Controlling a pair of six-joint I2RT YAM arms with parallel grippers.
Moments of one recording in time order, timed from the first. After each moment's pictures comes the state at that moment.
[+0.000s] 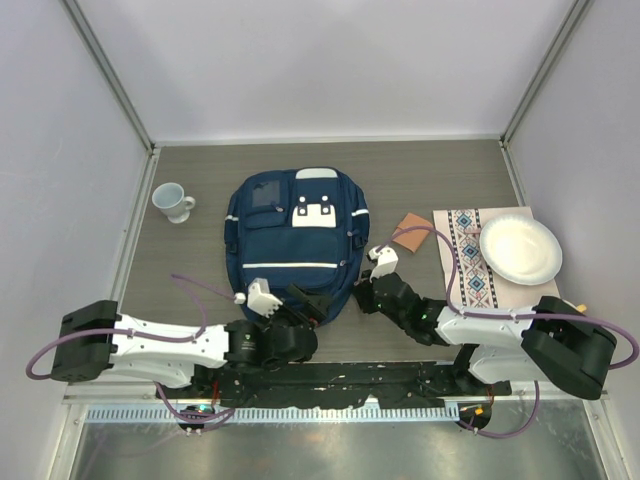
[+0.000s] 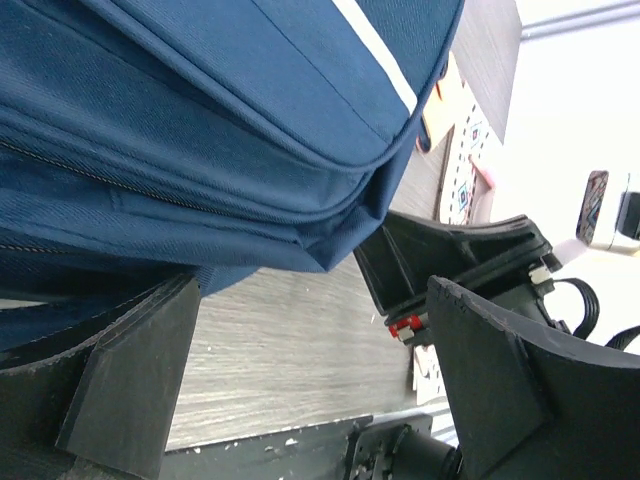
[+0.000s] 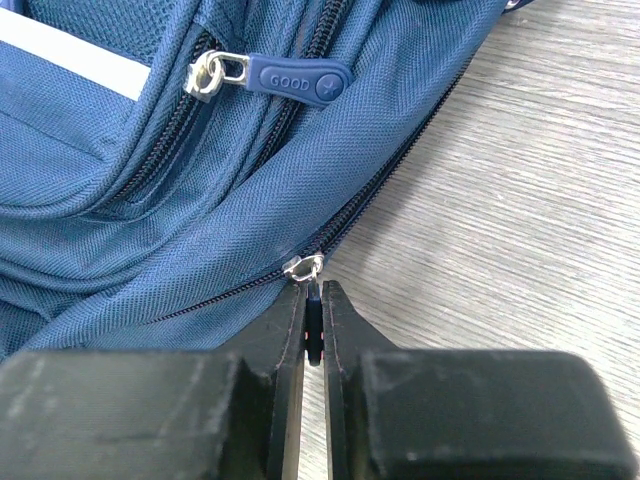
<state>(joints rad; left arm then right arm) -1.46 1.13 0.54 -0.23 -0.93 -1.81 0.95 1.22 0.33 0.35 0.33 0.52</state>
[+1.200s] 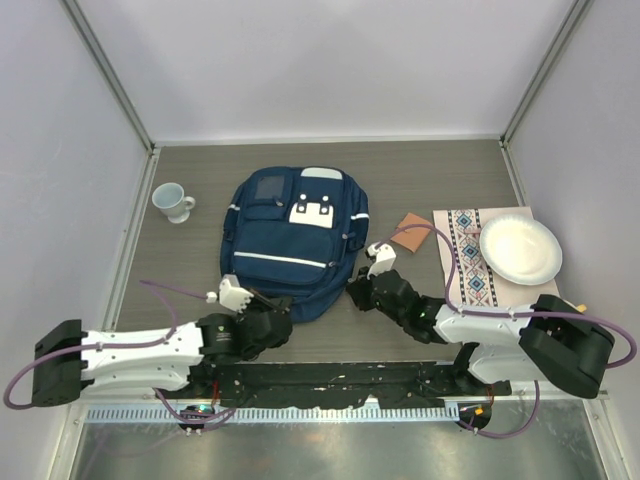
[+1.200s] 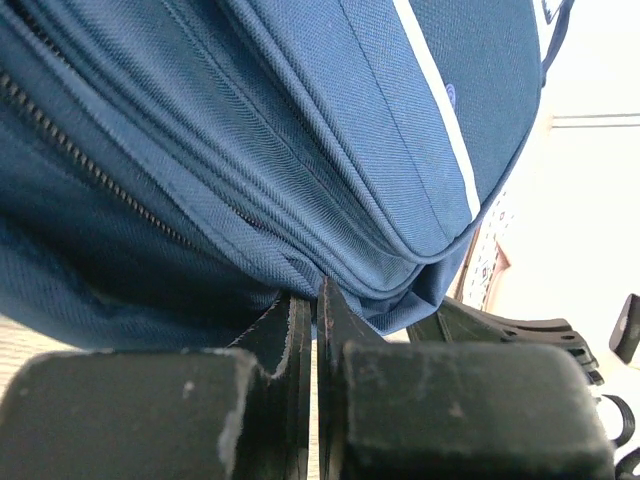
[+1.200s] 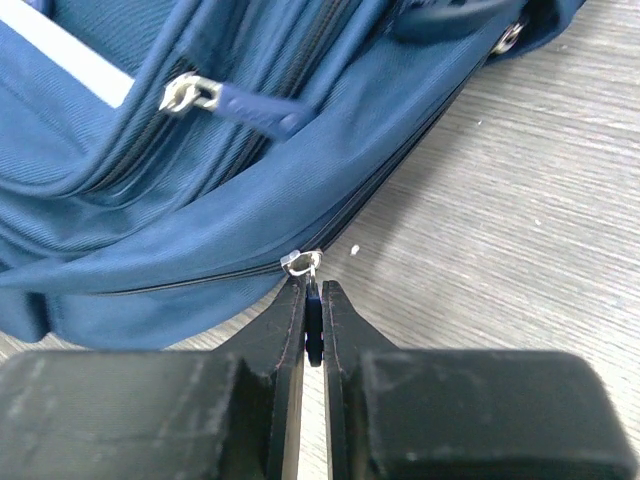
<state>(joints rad) -1.27 0.97 0.43 -0.35 -0.87 -1.88 0.95 1.23 0.34 0.40 0.30 0.53</state>
